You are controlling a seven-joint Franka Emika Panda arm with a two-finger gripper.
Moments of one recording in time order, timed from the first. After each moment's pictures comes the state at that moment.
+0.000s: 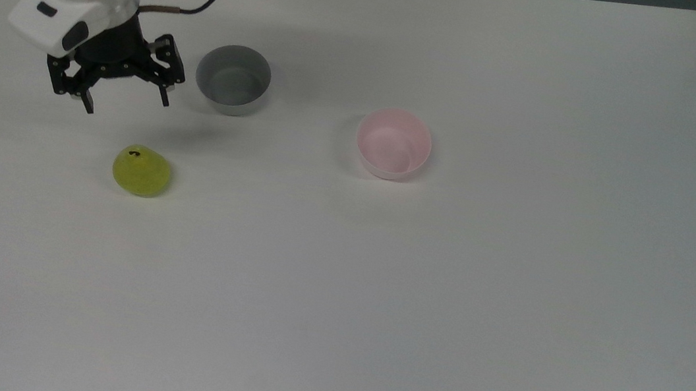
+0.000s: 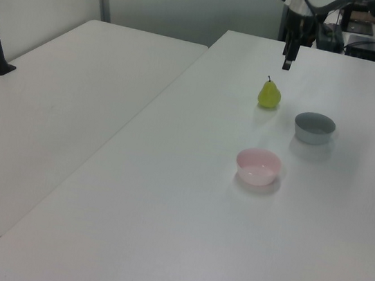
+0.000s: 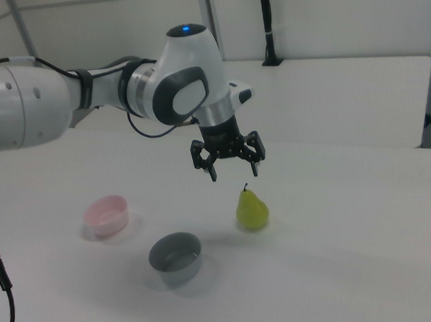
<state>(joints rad) -0.16 0.32 -0.12 -1.62 0.03 2.07 -0.64</state>
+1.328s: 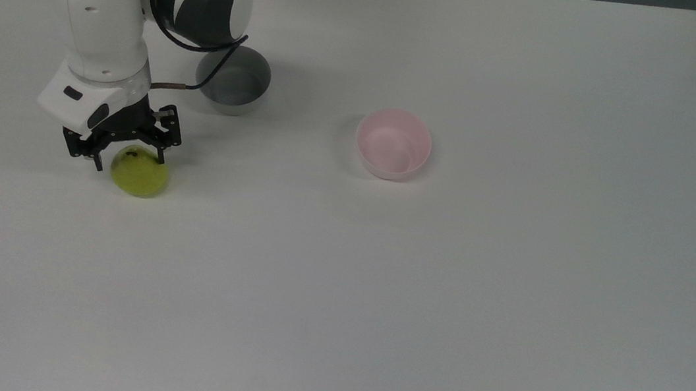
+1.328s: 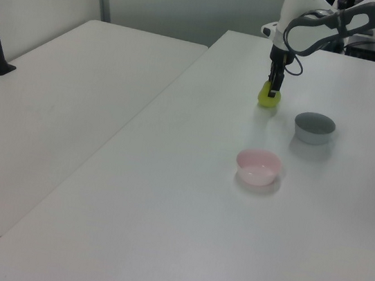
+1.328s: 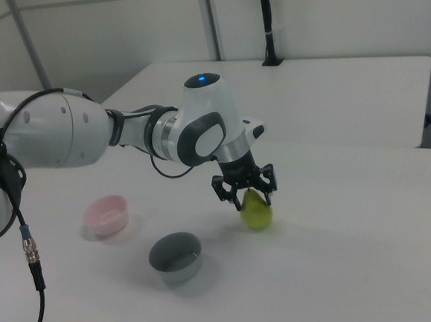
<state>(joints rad) -0.16 0.49 -0.11 -1.64 -0.02 2.30 -0.64</state>
